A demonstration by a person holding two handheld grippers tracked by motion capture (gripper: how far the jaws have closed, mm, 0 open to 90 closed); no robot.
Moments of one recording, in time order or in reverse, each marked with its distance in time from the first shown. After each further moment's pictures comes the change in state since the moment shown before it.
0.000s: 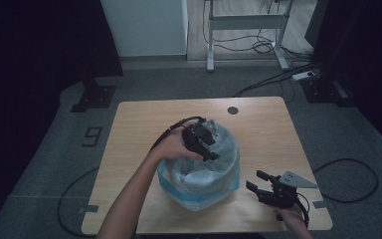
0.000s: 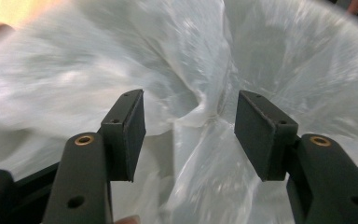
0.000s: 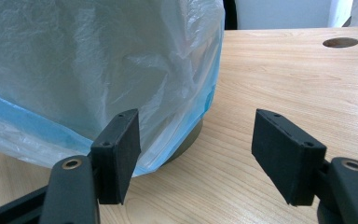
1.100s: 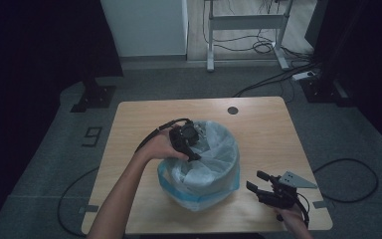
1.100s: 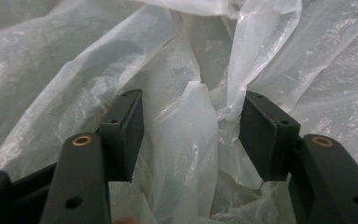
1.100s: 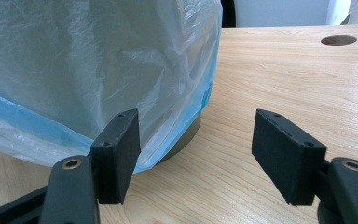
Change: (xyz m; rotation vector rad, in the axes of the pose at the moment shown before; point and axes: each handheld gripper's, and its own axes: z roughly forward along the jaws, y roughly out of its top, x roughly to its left) left arm 0.010 -0.028 0.004 0.241 0.079 -0.024; right arm 0.000 -0.001 0.000 0.008 -0.007 -0.005
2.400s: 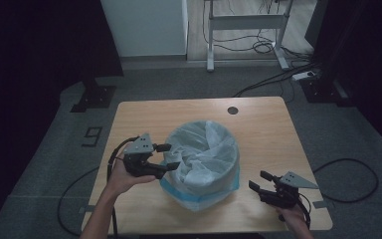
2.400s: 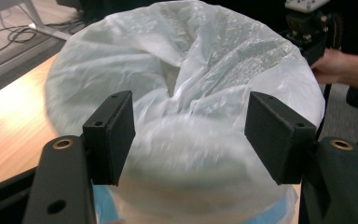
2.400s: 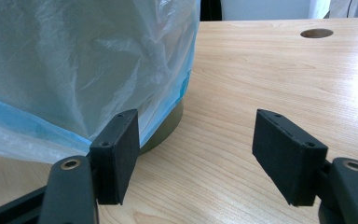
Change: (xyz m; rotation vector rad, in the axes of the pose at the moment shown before) left arm -0.057 -0.126 -0.060 -0.669 0.068 -0.223; right arm -0.006 -0.004 -0.002 0.021 -0.058 -0.006
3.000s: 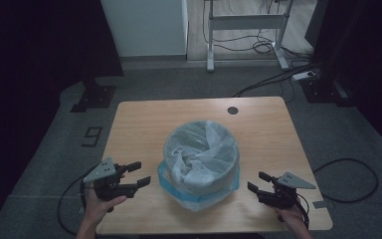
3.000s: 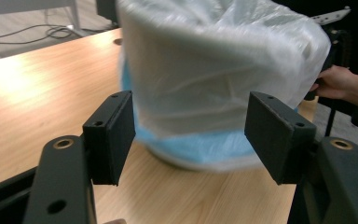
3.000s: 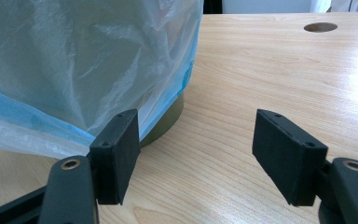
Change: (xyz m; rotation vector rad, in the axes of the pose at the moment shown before) left arm -0.004 -0.100 -0.054 -0.148 0.096 -0.193; right arm 0.002 -0.003 0.004 0.023 -0.003 -0.013
